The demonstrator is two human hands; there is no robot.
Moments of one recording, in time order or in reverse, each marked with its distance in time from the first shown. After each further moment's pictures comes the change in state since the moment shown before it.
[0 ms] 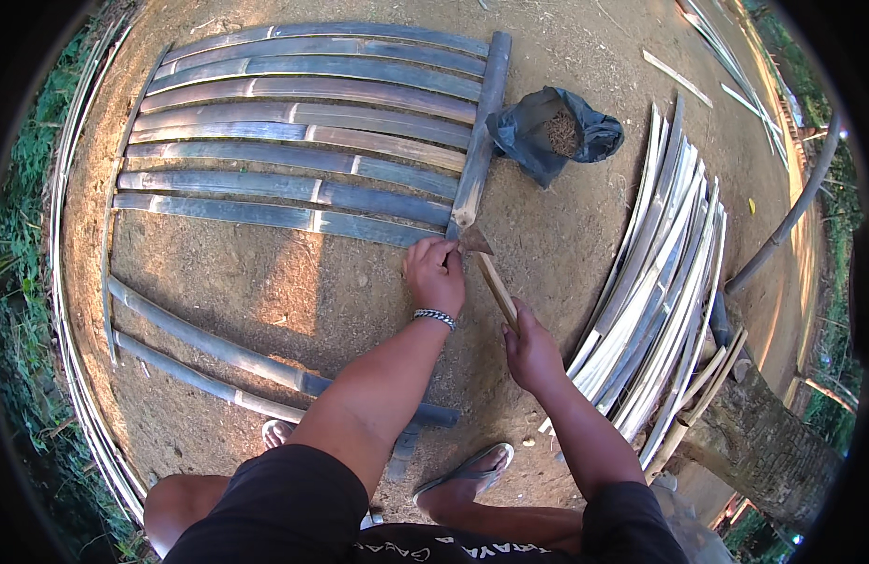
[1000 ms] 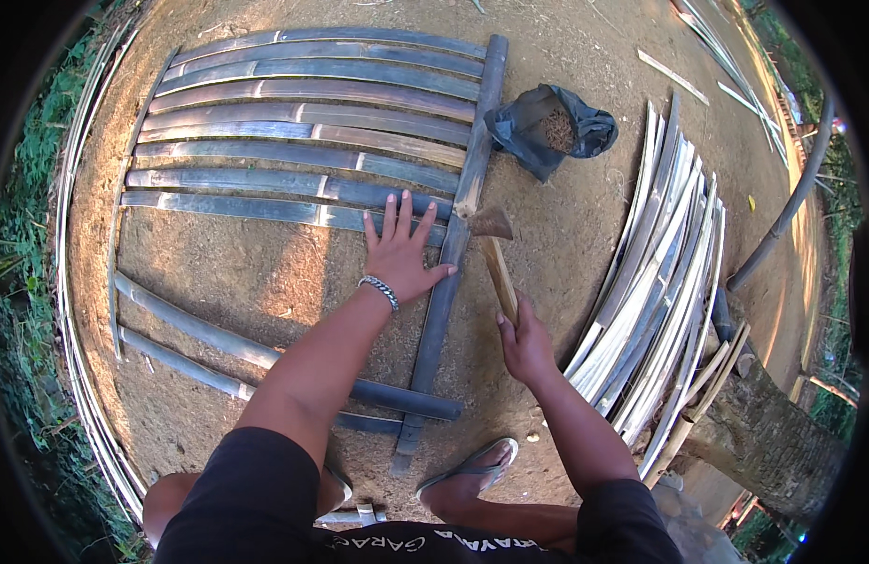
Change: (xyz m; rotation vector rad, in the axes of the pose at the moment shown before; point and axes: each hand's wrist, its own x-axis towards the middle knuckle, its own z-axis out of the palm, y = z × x) left_hand 0.059 0.001 -0.079 0.732 -0.748 0.244; right_hand -0.005 -0.005 0.016 0.251 0.057 0.054
